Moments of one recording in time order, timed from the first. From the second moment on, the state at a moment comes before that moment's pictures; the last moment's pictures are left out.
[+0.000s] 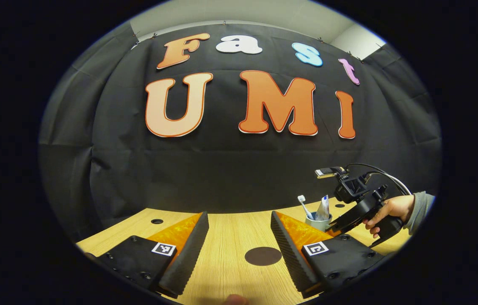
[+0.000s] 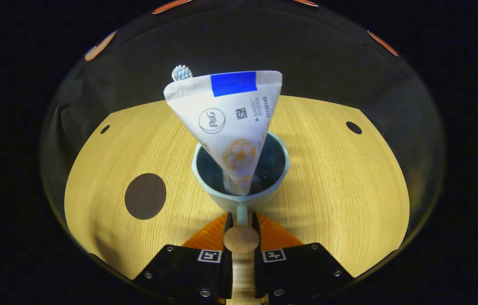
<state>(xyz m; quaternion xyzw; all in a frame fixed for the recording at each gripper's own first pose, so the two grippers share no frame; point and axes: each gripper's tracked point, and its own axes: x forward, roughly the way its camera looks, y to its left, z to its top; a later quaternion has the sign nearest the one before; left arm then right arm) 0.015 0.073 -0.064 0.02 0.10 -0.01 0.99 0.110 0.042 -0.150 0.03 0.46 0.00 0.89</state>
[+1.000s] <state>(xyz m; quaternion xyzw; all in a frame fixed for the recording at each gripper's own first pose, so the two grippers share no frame) 0.003 0.093 -0.071 0.02 0.11 0.01 0.99 0.129 0.042 -0.144 -0.03 0.41 0.12 0.90</state>
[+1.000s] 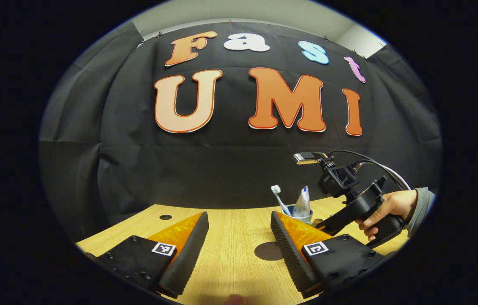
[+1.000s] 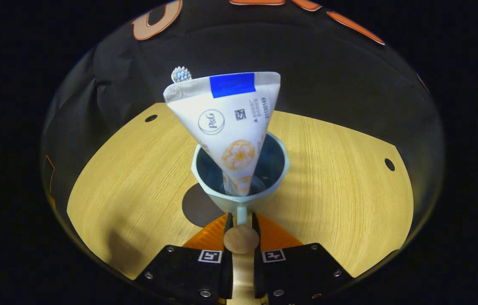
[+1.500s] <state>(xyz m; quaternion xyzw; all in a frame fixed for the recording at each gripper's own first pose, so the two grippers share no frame) -0.002 0.108 -0.080 0.01 0.12 0.02 0.99 0.126 0.040 -0.144 -0.05 0.44 0.15 0.89</state>
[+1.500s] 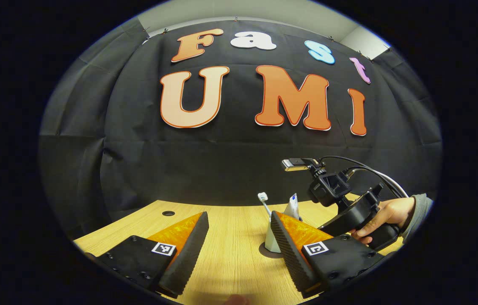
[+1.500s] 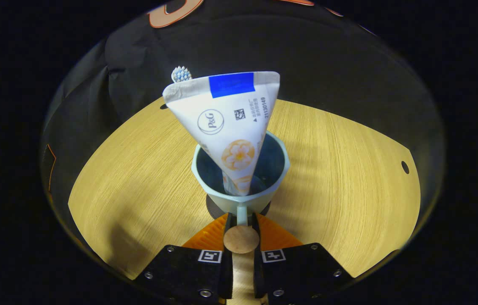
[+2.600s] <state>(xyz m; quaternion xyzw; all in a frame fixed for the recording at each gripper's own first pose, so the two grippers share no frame) 0.005 0.078 -0.063 0.03 0.10 0.02 0.99 0.116 0.001 -0.051 0.01 0.25 0.19 0.95</state>
